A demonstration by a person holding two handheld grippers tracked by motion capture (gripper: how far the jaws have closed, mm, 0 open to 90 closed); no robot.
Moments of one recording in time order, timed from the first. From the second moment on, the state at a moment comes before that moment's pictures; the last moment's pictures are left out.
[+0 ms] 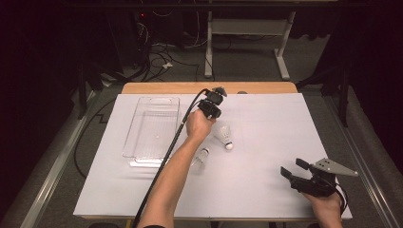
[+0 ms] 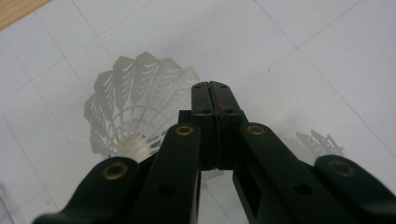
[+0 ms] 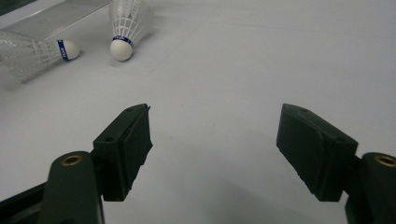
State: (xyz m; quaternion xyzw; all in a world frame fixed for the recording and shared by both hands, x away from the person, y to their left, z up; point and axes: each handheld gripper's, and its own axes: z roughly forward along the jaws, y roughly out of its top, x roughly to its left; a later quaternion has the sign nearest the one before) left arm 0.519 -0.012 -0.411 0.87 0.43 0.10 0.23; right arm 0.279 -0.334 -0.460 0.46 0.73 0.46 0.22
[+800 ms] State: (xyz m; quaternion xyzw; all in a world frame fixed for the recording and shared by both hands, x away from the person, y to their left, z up) left arm 0.528 -0.025 -0.422 0.87 0.43 0.10 0.21; right arm 0.277 -0.335 -0.459 0.46 0.72 0.46 0.22
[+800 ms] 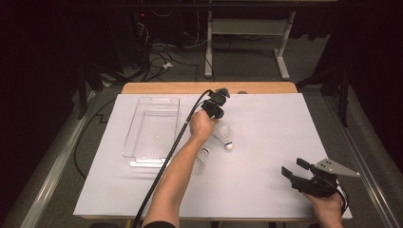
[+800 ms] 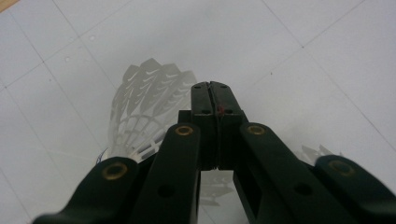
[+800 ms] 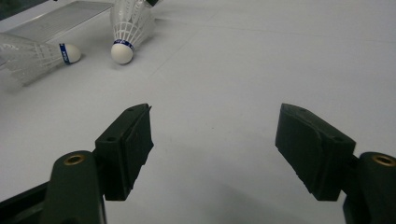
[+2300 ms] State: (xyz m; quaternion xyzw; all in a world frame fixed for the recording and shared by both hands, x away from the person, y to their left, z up) left arm 0.529 -0.034 -0.416 0.88 0.42 0.08 0.23; right arm 0.277 -0.336 -0.460 0.47 0.72 0.46 0.22
